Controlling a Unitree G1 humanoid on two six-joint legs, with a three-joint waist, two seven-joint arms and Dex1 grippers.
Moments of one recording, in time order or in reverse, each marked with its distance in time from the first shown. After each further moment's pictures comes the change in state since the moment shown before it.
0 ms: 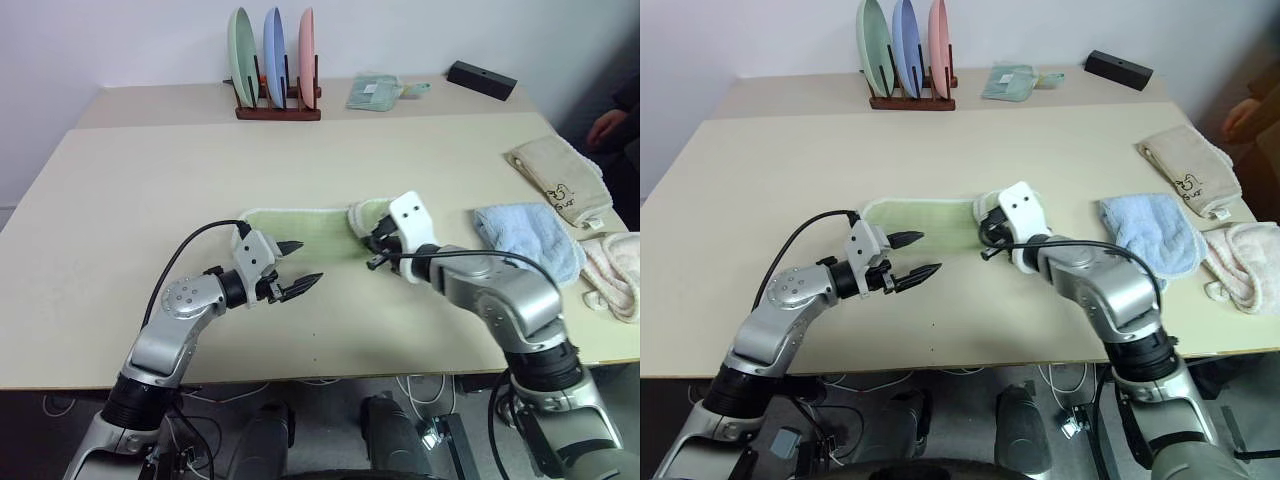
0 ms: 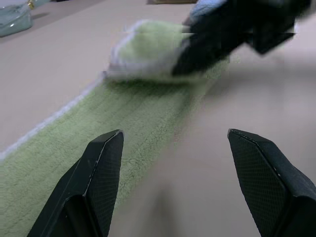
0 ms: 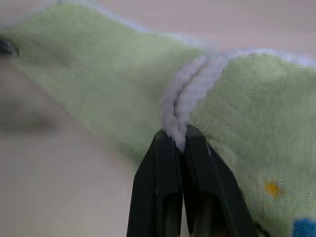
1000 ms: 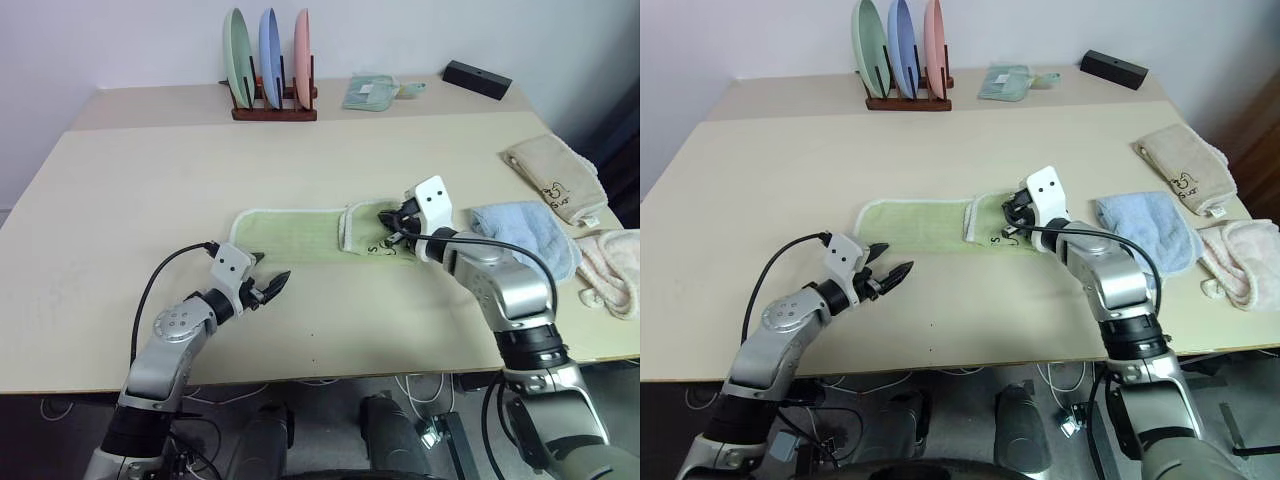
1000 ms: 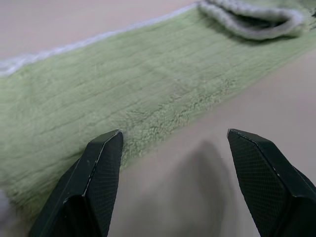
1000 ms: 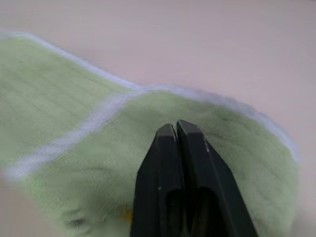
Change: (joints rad) left arm 0.144 -0.085 0.099 0.004 0.024 0.088 0.241; right arm -0.038 0.033 -0.112 0.383 -0.217 -0.404 0.219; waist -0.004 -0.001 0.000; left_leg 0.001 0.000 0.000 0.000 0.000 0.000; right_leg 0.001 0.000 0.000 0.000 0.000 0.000
